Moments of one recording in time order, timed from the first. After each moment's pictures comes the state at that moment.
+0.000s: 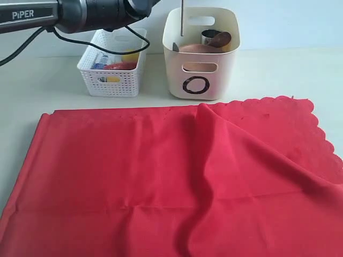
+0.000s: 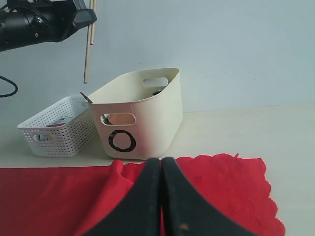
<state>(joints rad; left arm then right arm) -0.64 2.21 -1.84 -0.53 -0.31 0.23 0.11 0.00 0.00 0.03 0.16 0.11</state>
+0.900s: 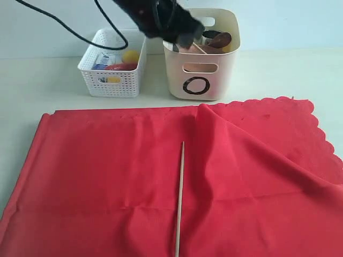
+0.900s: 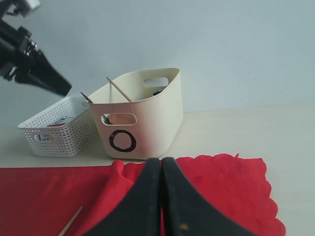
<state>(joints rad) -0.62 2.04 -1.83 -0.25 0.82 0.27 0.11 0.00 0.00 0.03 0.16 0.11</state>
